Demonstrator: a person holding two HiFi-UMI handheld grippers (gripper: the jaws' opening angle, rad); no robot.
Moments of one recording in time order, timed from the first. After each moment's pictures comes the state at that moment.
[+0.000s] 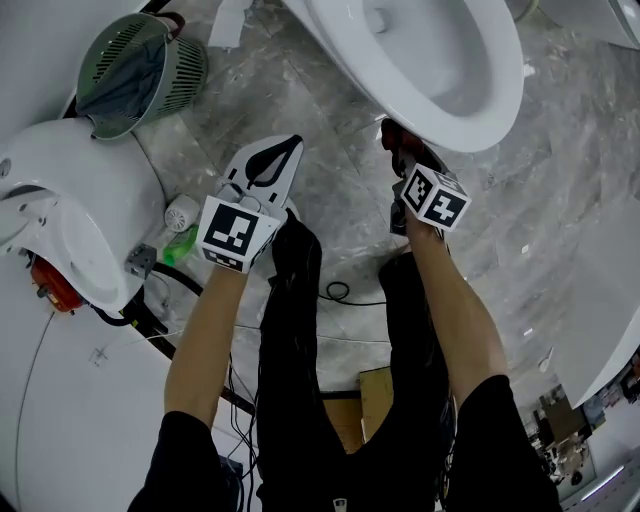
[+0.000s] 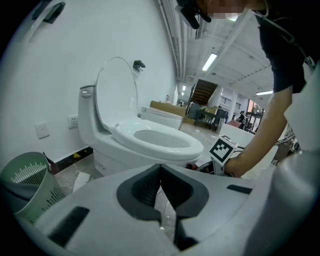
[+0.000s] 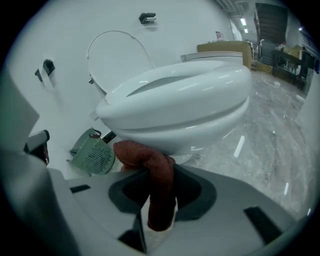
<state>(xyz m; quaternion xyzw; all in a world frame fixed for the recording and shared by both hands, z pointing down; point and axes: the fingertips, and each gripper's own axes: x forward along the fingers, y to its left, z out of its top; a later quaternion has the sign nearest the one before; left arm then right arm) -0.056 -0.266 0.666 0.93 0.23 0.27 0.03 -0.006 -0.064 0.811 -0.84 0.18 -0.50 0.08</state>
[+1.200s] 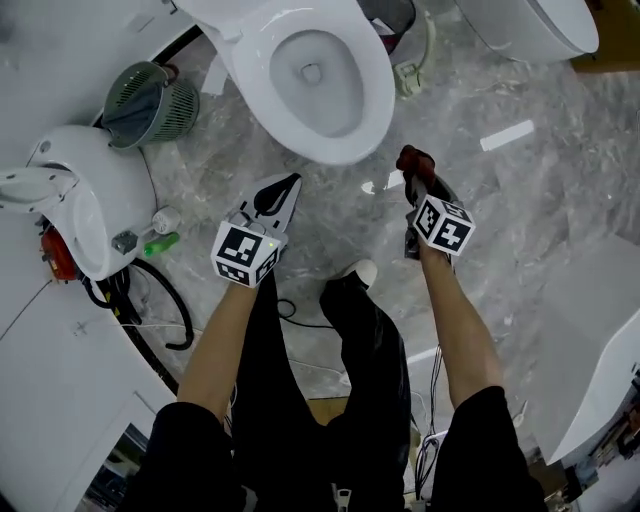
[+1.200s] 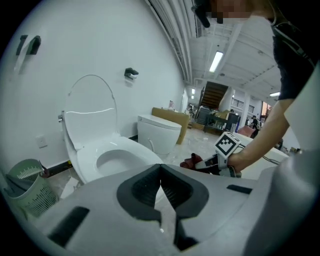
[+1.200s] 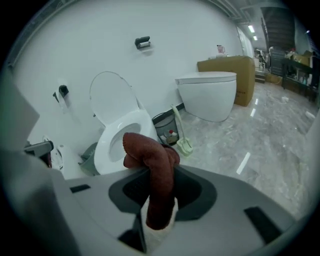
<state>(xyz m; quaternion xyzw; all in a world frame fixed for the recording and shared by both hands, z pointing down) -0.010 -0.040 0.557 0.95 0.16 0.26 0.04 0.103 0.186 0.682 -0.86 0.24 -0.45 0.06</state>
